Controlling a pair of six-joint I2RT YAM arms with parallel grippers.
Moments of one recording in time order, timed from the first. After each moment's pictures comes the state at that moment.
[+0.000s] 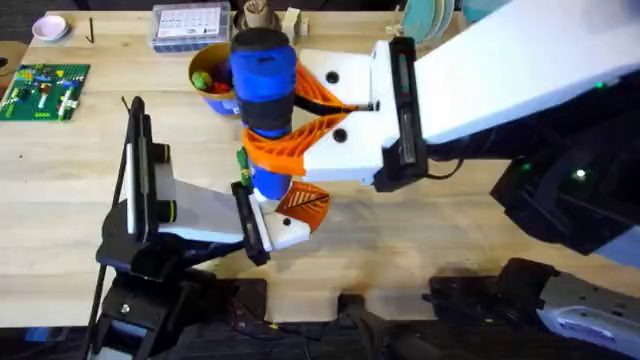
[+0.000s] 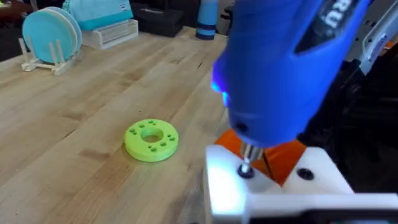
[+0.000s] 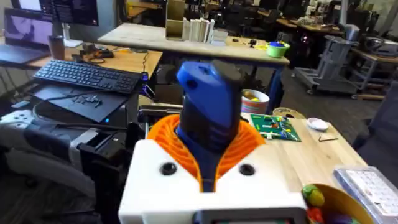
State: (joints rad) left arm -0.25 0.01 0.01 -0.09 0.99 -0.06; right arm 0.80 1.05 0.70 0.54 -0.76 -0.03
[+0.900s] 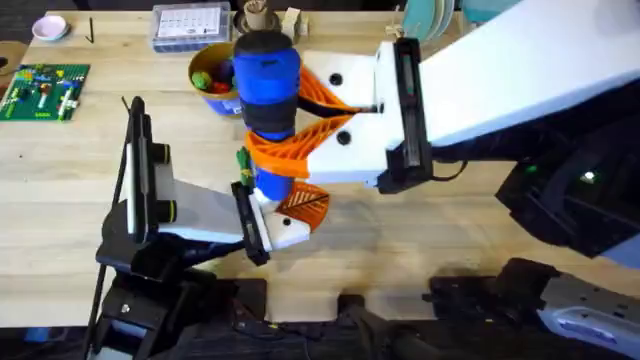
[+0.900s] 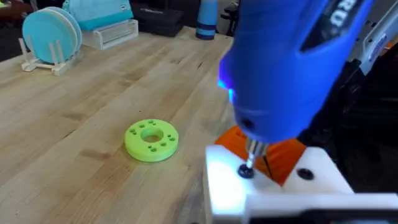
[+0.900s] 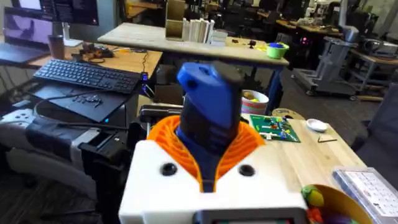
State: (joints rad) left arm -0.25 0.01 0.01 -0.09 0.99 -0.06; right arm 0.80 1.04 0.70 0.51 -0.76 -0.04
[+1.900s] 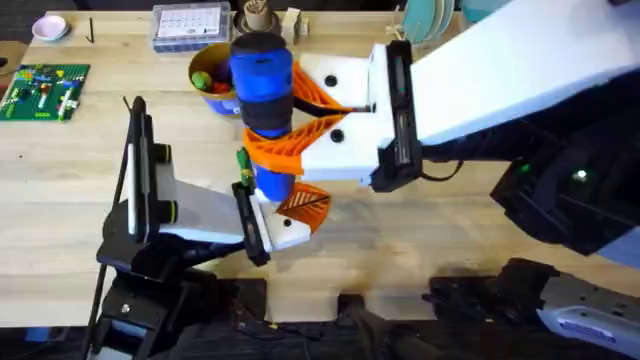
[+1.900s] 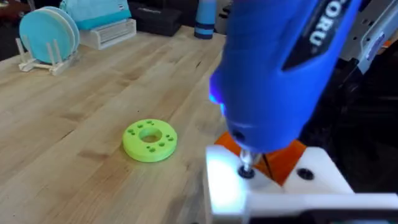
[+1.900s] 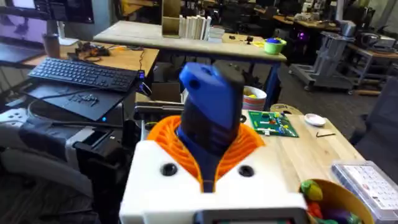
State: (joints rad) left arm -0.25 0.01 0.01 -0.09 0.99 -0.06; right arm 0.80 1.05 0.70 0.50 -0.74 -0.05
